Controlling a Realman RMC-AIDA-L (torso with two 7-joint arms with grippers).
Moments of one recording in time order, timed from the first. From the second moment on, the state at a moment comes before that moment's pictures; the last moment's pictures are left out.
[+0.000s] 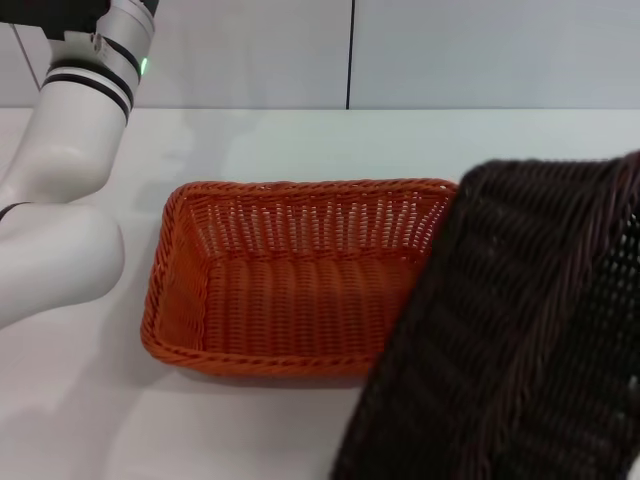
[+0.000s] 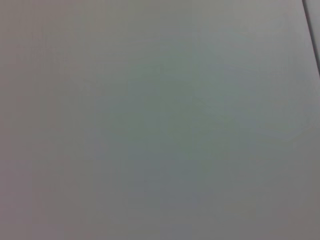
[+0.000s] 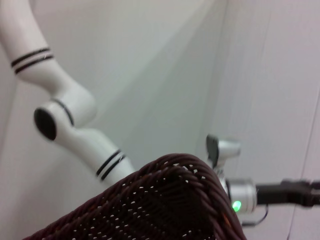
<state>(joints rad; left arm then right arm) -0.79 -2.06 1.88 0.49 2.29 -0.79 -2.88 0.56 1.82 -0.43 -0.56 -1.86 -2.14 0.98</state>
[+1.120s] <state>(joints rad) -0.80 -2.04 1.85 0.47 2.36 -0.80 -2.88 0.45 2.07 -0.31 -0.15 -1.57 -2.00 0.75</state>
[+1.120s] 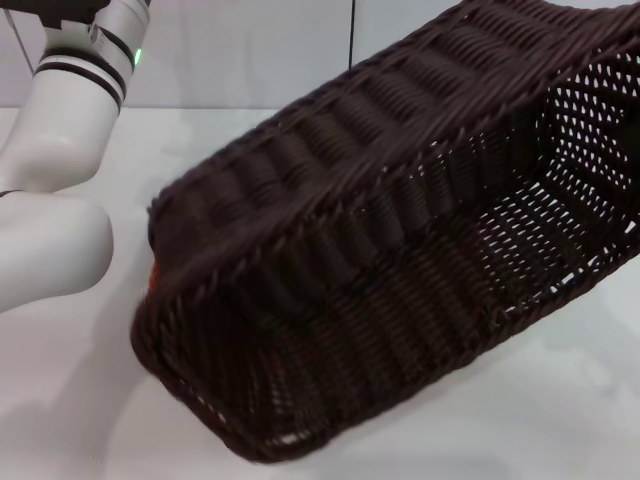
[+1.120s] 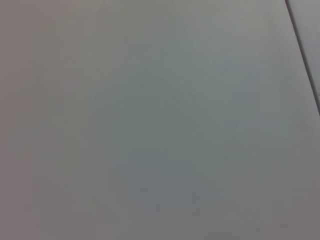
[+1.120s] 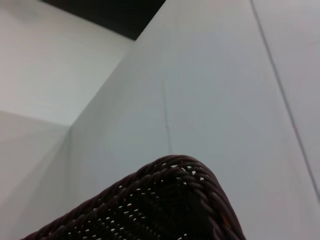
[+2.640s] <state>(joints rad) -0.86 -2.05 1.81 0.47 2.46 -0.74 -2.85 0.38 2.09 -0.25 0.31 -1.56 -1.89 0.51</state>
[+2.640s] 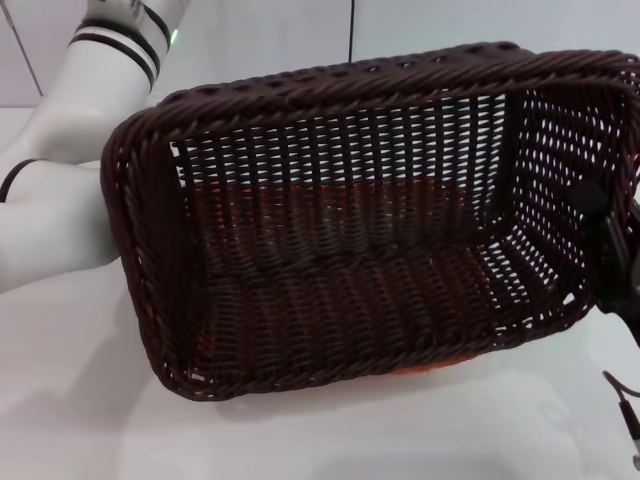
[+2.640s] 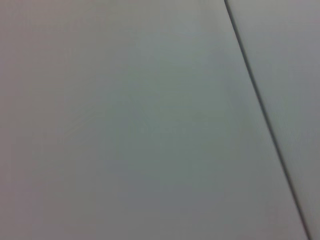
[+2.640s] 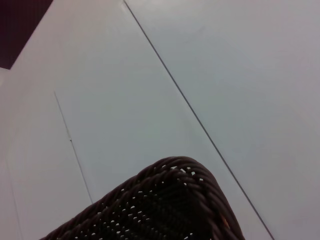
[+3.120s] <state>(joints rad) -0.83 -2.04 1.56 0.46 2.50 -0.80 -2.83 0.38 2.09 -0.26 0.32 -1.56 -1.87 0.51</state>
